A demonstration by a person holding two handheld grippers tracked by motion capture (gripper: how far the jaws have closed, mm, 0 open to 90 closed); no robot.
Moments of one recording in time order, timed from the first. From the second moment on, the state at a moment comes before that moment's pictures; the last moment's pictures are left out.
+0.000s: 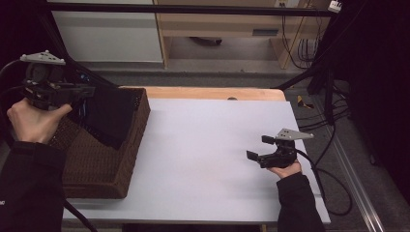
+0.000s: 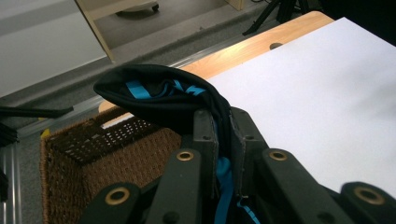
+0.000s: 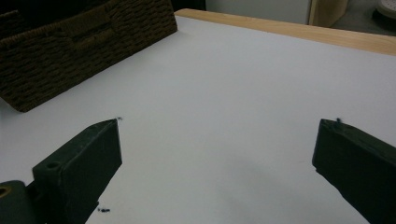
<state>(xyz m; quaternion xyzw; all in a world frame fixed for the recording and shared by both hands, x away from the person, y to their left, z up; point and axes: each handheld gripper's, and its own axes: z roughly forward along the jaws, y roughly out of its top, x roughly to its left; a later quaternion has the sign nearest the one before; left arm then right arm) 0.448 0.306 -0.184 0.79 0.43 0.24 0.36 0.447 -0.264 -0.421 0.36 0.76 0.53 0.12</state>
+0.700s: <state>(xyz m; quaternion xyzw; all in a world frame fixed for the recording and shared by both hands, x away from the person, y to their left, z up) 0.459 0.316 -0.222 0.80 0.44 0.22 0.33 0.447 -0.264 -0.421 0.36 0.76 0.53 0.12</state>
